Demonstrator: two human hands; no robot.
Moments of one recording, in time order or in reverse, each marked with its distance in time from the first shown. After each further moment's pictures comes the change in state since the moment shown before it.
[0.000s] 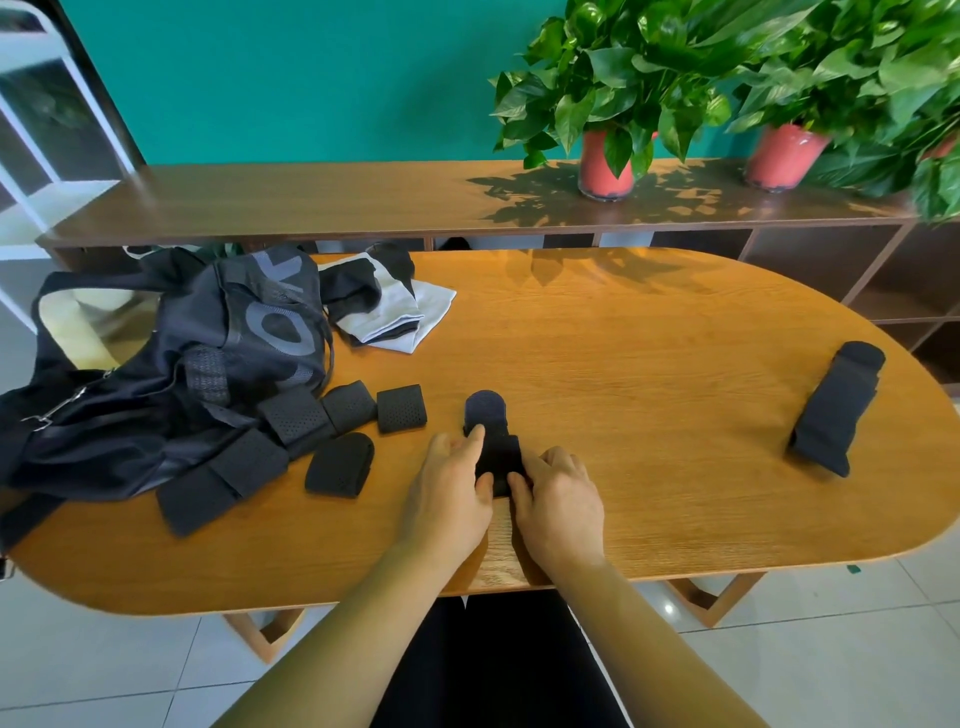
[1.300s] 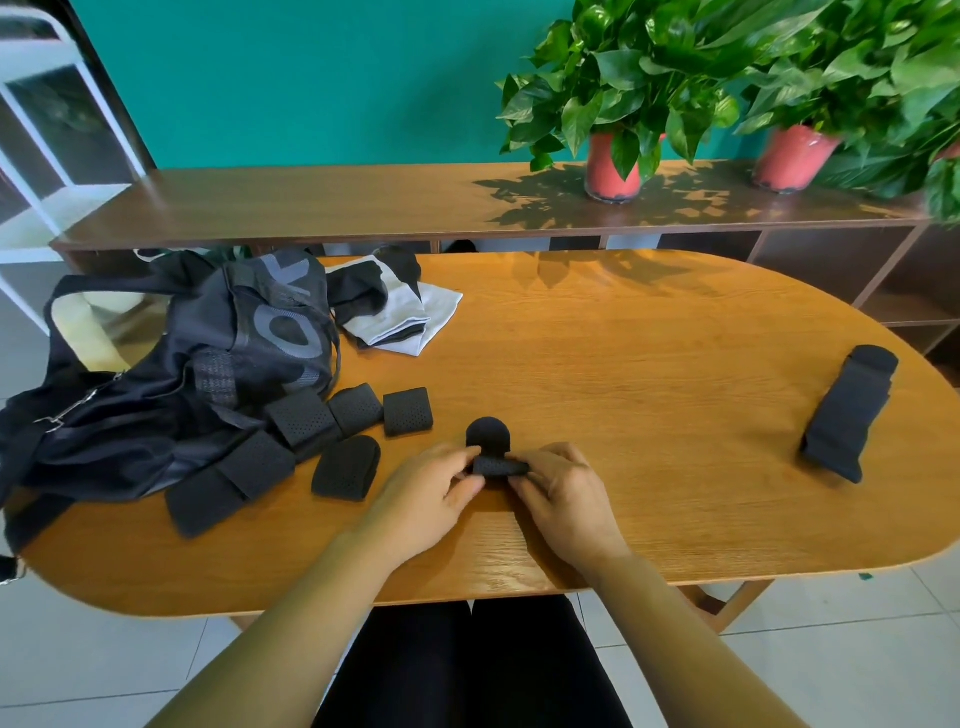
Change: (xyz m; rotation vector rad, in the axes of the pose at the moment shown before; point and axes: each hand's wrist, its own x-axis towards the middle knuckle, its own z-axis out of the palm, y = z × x) left_hand 0.011 -0.031 -0.030 0.008 -0.247 0.184; right_hand 0.013 0.010 -0.020 0.377 -0.229 -0.083
